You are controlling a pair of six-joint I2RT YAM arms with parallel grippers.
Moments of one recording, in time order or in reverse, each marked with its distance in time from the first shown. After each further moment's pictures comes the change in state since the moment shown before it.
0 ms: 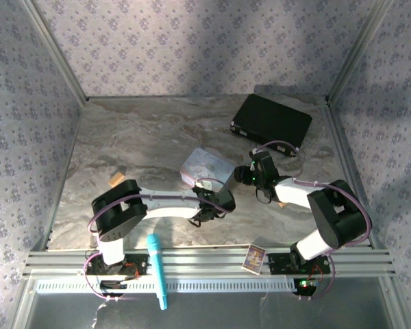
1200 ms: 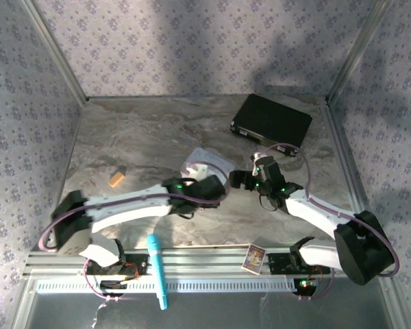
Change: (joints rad) left arm 0.048 -0.396 -0.023 -0.003 0.018 0.105; right arm 0.110 -0.311 -0.041 -0.228 0.020 0.009
